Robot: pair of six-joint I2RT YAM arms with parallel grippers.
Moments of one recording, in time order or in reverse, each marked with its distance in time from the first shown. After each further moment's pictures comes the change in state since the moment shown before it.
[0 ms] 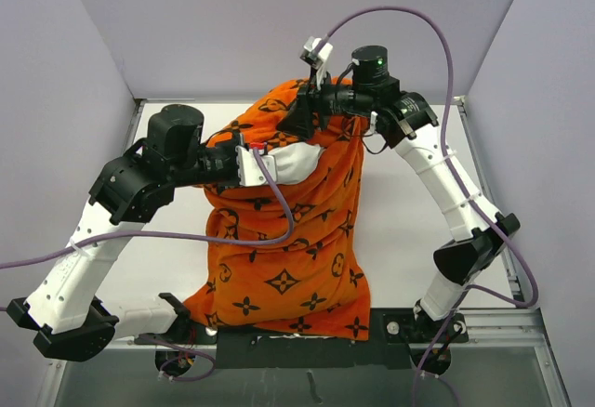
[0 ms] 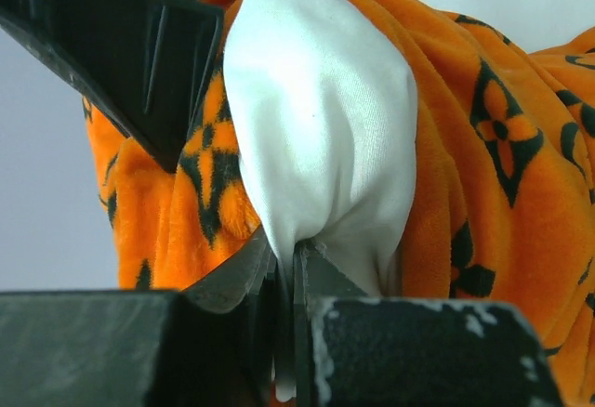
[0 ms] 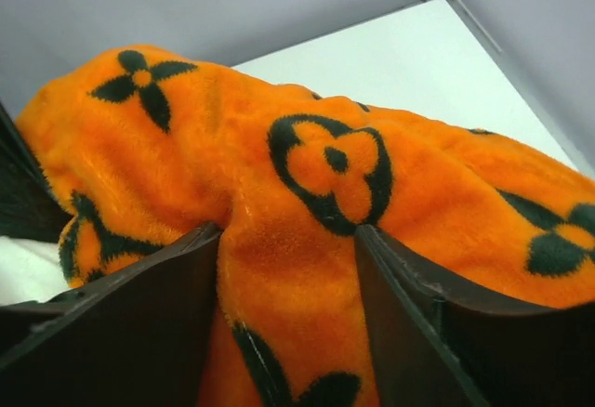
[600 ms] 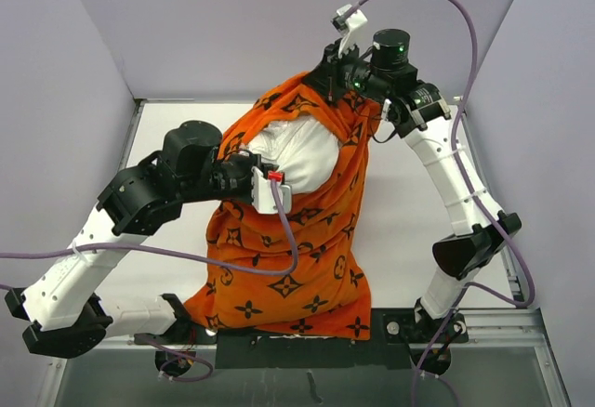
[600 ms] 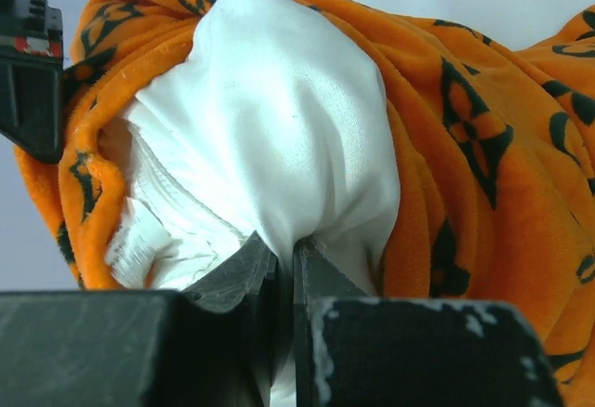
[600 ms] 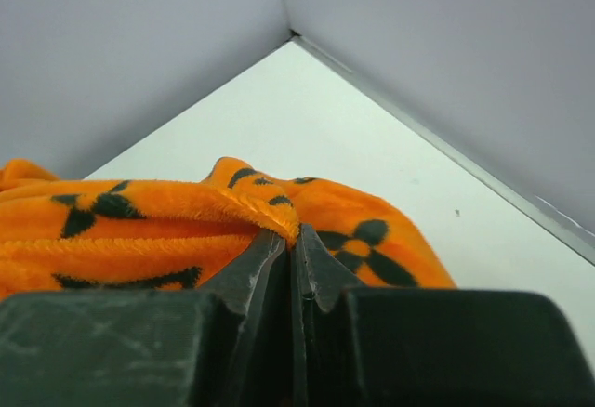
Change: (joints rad) left arm -0.165 -0.008 -0.024 0.008 -0.123 0.069; right arm -0.089 0.057 0.098 0.069 0.232 0.139
